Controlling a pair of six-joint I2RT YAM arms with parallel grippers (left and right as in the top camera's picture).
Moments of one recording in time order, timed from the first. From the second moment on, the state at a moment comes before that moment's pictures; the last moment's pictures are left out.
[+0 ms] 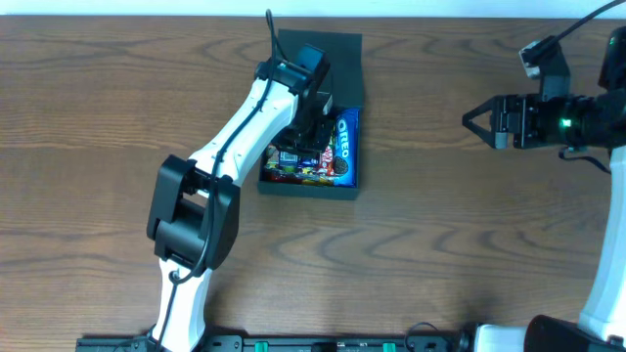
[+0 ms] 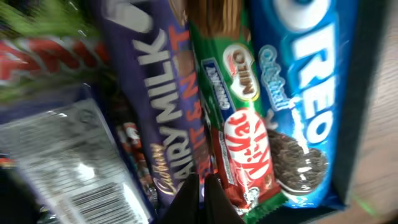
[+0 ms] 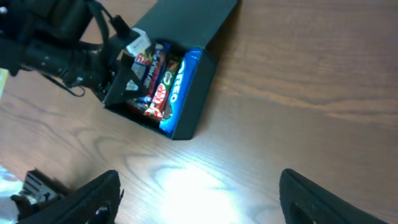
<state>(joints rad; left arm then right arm) -0.47 2.15 1.86 -1.18 0.24 -0.20 -0.22 1.54 1.84 -1.46 -0.60 -0.24</state>
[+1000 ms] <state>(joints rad) -0.04 2.32 1.96 -0.76 0.51 -0.47 -0.07 2.23 1.84 -0.78 -0.87 0.16</state>
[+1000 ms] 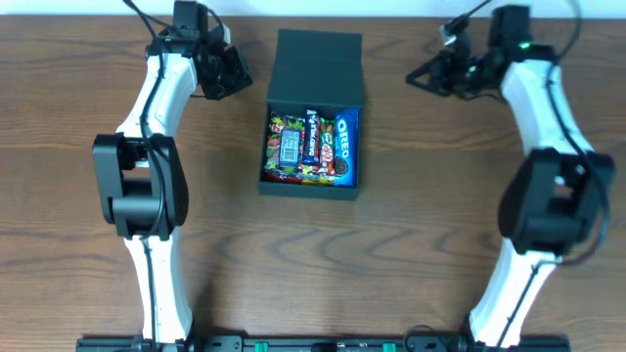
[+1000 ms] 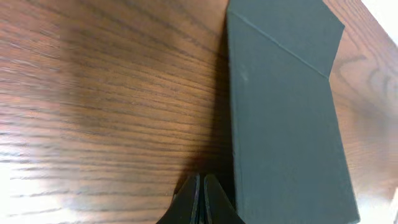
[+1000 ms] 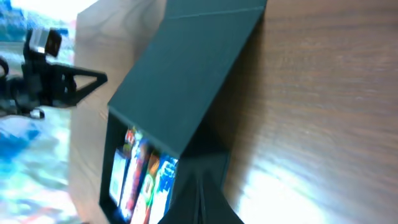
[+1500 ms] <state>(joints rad) -0.04 2.61 2.32 -0.89 0.67 -0.56 0.02 2.43 1.84 -0.50 -0.93 0.47</state>
